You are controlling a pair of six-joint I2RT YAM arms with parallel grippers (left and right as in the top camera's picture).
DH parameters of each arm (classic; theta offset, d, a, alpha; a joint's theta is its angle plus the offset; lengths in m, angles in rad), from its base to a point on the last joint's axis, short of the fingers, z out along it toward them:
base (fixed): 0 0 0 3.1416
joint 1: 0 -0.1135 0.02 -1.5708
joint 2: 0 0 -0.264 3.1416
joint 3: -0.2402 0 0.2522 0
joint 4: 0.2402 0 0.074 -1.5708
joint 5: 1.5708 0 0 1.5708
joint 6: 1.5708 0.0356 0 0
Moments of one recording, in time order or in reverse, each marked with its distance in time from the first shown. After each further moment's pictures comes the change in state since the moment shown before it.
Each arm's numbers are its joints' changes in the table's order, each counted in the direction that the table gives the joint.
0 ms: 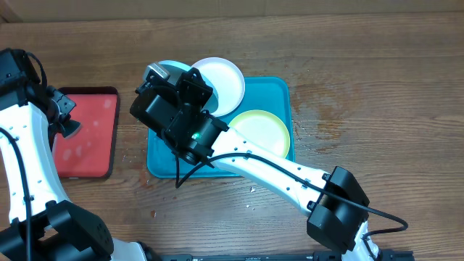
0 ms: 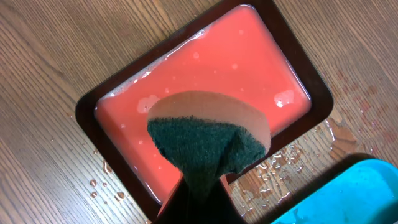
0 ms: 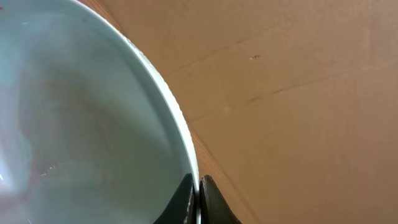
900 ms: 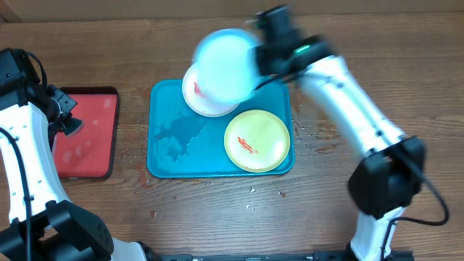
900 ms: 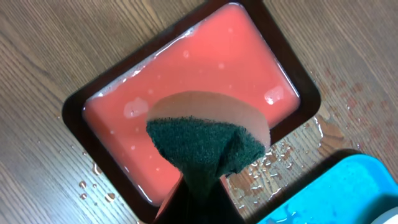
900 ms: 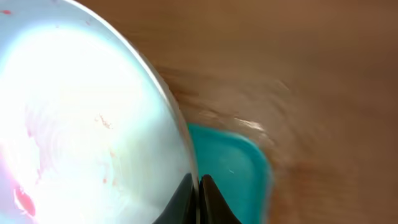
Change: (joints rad) left arm 0.000 0.000 0.000 -0.012 0.035 0.000; right arm 0.685 0.055 0.000 0.348 -1.023 0.641
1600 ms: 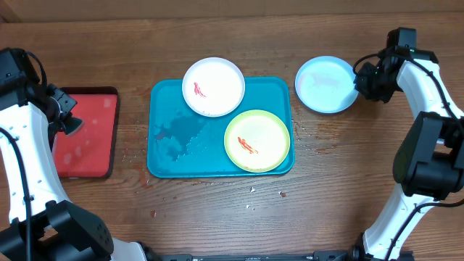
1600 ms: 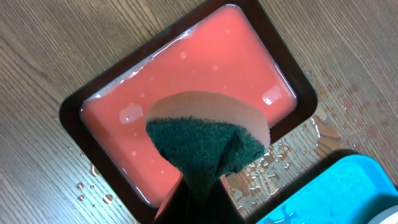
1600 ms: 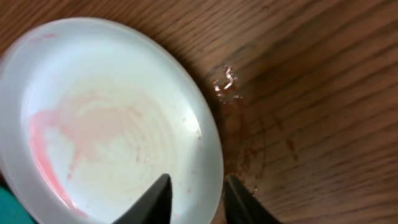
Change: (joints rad) left arm 0.000 0.000 0.000 -0.005 0.006 0.000; right arm 0.525 -0.095 0.238 -0.042 -0.146 0.139
